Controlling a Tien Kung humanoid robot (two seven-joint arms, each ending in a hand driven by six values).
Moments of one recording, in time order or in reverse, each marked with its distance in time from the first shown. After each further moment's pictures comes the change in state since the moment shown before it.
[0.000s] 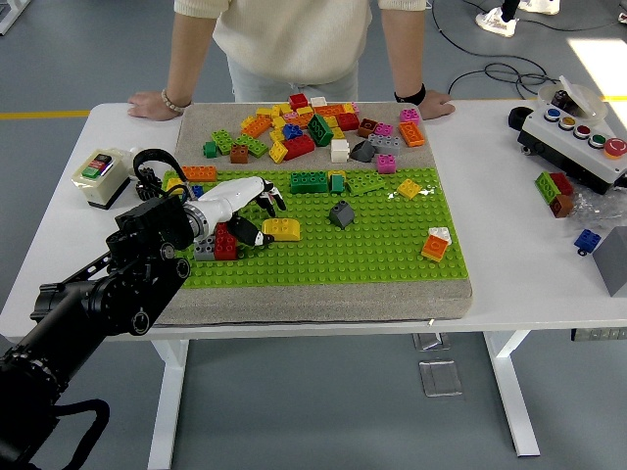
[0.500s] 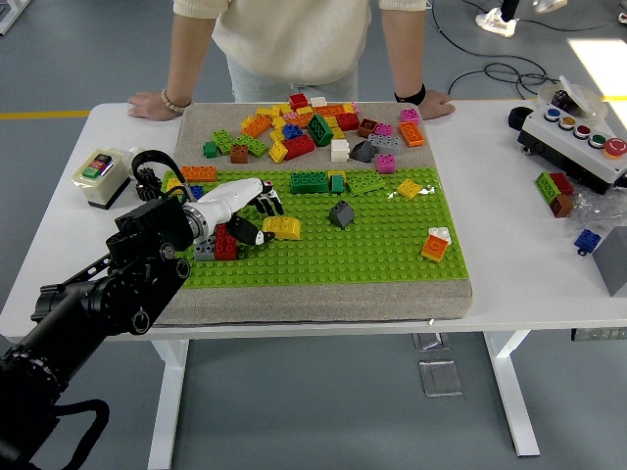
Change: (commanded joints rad) left arm -0.002 0.000 0.008 0.011 -0.029 -0.004 0.006; right arm 0.001 -0.001 0.005 0.000 0.001 0.000 0.000
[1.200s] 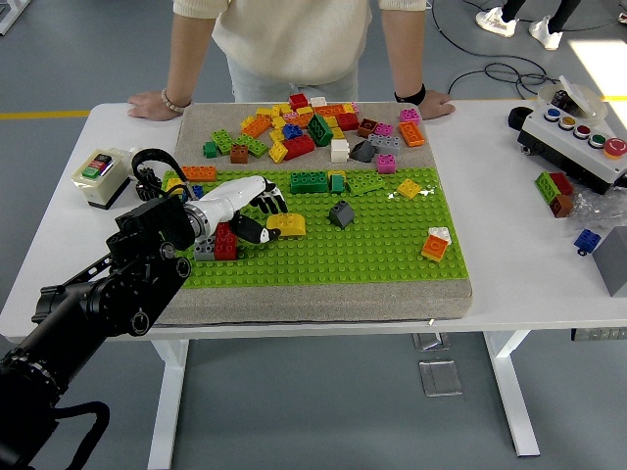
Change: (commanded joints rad) left arm 0.016 0.000 -0.023 -0.062 0.004 -0.017 0.007; right arm -0.003 0.000 0.007 0.000 -0.002 0.000 0.000
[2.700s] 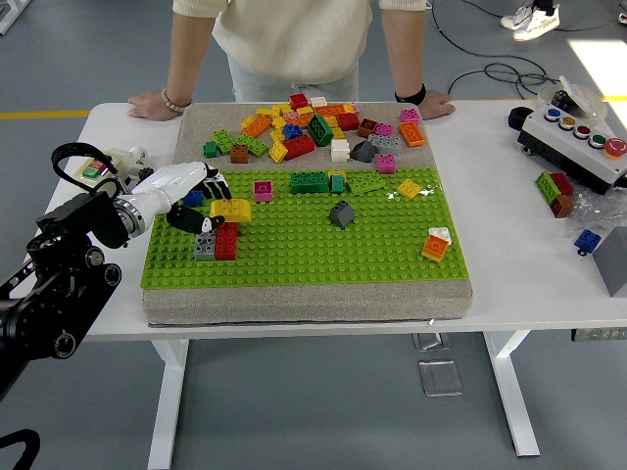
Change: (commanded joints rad) left arm 0.176 0.208 -0.090 -0.327 0.050 -0.050 0.034; right arm -0.015 0.000 0.035 0.000 -0.010 0.001 -0.003
